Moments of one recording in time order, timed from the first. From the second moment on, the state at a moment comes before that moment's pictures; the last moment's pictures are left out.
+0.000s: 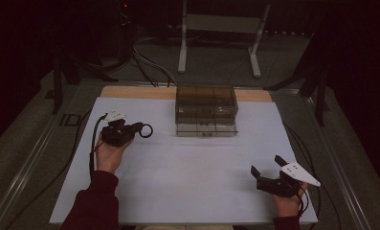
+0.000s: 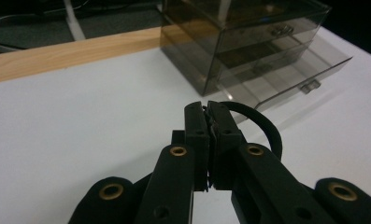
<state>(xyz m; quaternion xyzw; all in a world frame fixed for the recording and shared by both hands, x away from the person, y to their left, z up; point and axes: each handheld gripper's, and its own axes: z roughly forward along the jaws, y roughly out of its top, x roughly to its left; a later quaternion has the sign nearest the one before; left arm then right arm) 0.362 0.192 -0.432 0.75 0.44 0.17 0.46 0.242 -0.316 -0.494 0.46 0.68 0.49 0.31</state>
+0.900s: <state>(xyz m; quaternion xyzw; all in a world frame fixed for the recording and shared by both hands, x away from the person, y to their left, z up) 0.385 0.159 -0.427 0.76 0.42 0.16 0.47 0.242 -0.315 -0.494 0.46 0.68 0.48 0.31</state>
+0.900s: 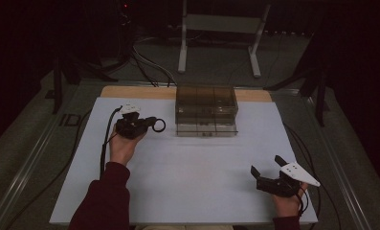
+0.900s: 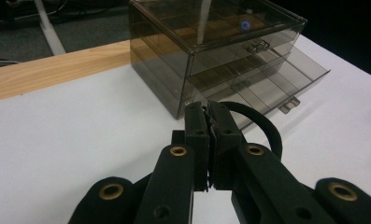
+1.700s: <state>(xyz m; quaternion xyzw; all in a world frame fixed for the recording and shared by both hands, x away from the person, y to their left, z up) 0.406 0.120 -0.427 0.77 0.40 0.15 0.47 0.243 -0.314 -0.494 0.46 0.68 0.48 0.31</state>
